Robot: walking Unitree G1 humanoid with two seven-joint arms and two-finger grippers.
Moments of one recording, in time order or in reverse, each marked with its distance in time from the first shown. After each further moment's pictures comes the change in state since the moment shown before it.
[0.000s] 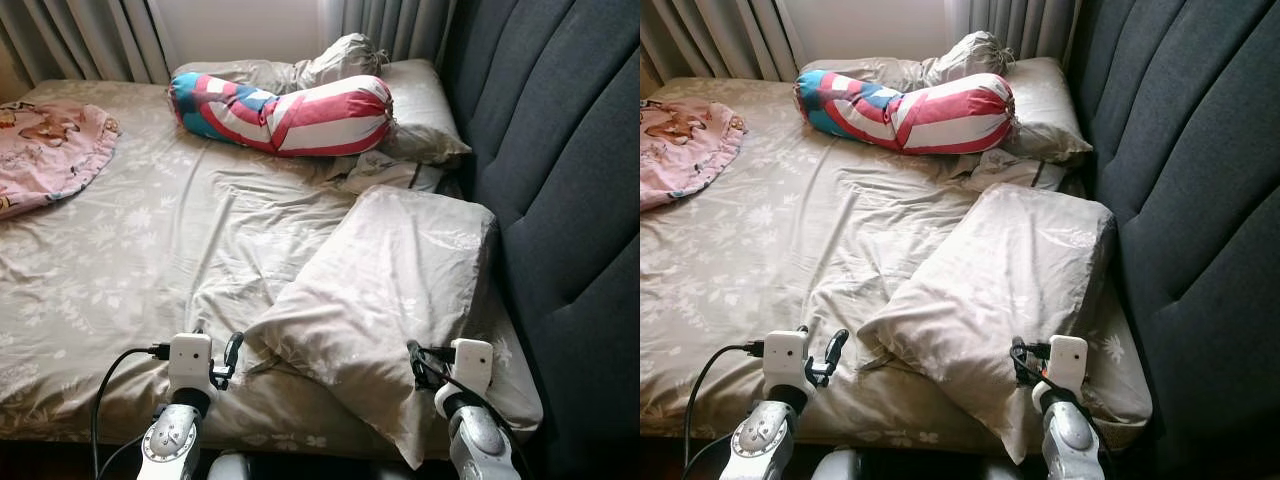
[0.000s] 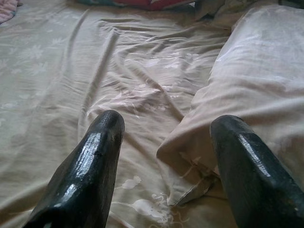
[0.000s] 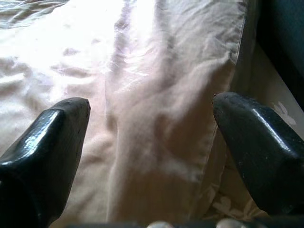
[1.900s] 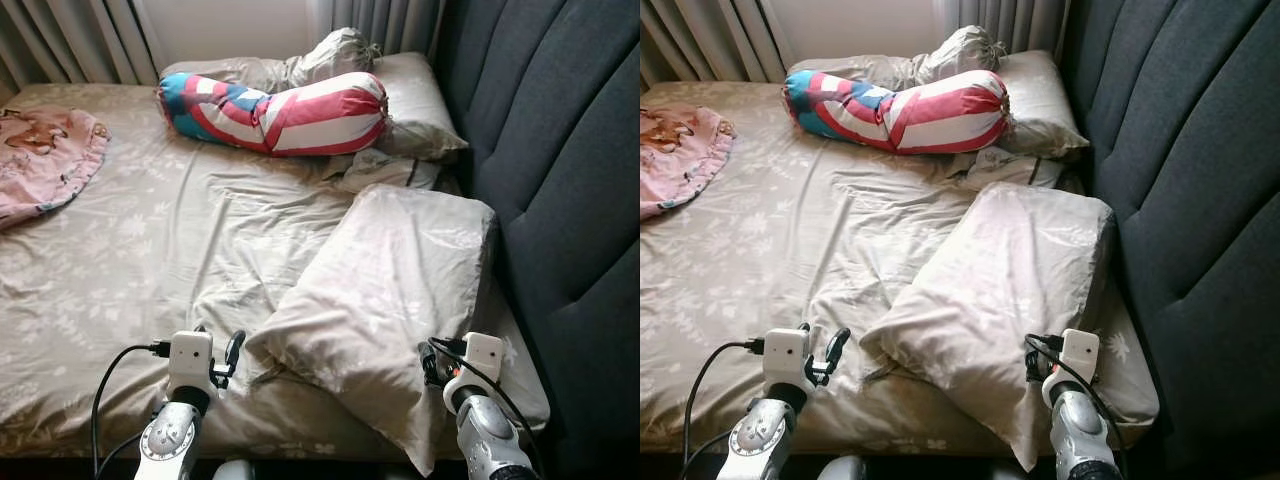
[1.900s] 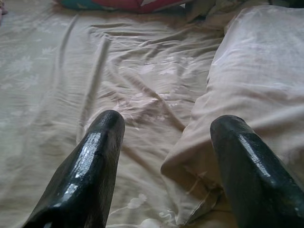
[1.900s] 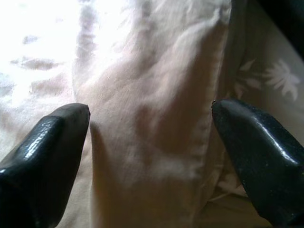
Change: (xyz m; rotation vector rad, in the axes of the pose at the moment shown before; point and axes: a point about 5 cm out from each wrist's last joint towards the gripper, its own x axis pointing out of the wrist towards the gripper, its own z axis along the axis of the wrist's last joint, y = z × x) left arm 0.001 0.001 0.004 0.011 -0.016 -0.031; right arm 0.012 -0.014 0.000 0.115 0.150 -0.068
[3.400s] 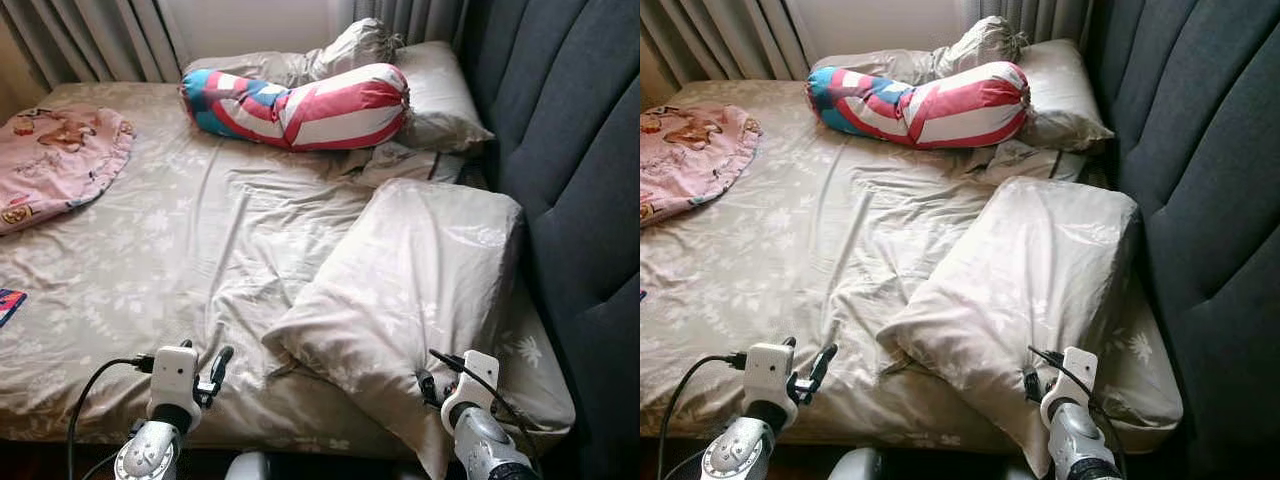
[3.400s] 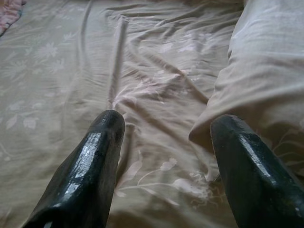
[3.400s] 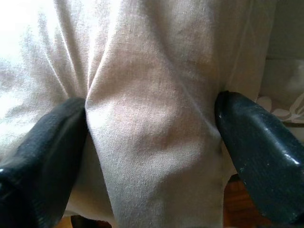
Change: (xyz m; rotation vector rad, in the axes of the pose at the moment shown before) left arm -0.024 0.015 -0.004 0.046 0.052 -0.021; right arm -0.005 -0.002 -0.030 0.086 0.246 -0.072
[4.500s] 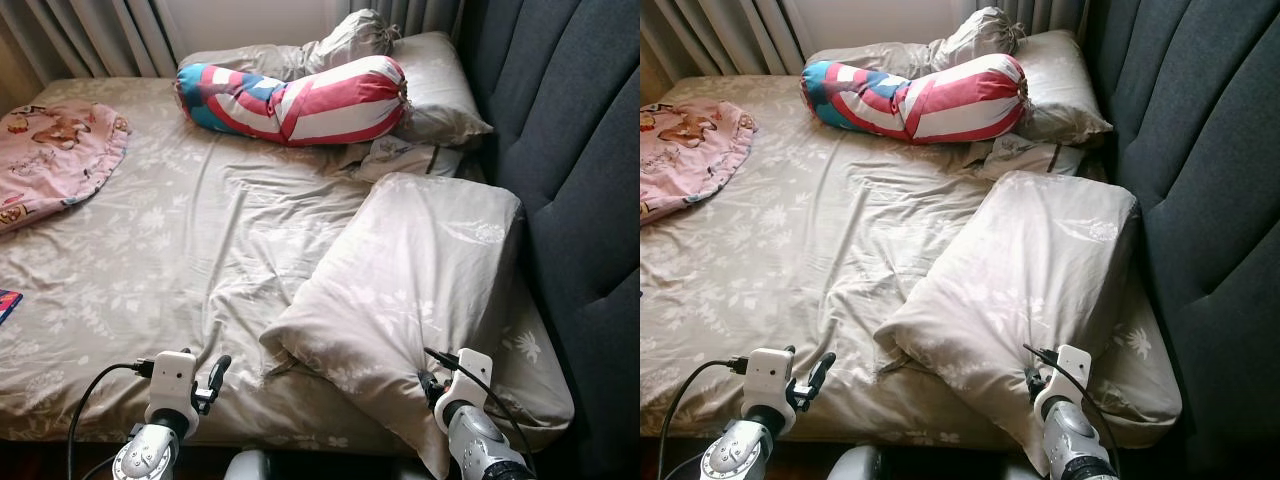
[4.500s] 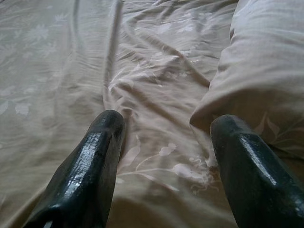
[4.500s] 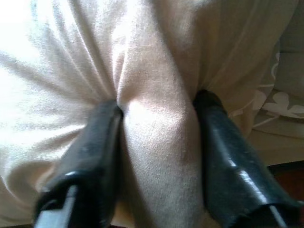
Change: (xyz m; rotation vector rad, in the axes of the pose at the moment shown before) left arm 0.003 0.004 -0.011 -0.001 0.052 -0.008; right arm 0.001 0.009 -0.001 0.006 0.005 0.038
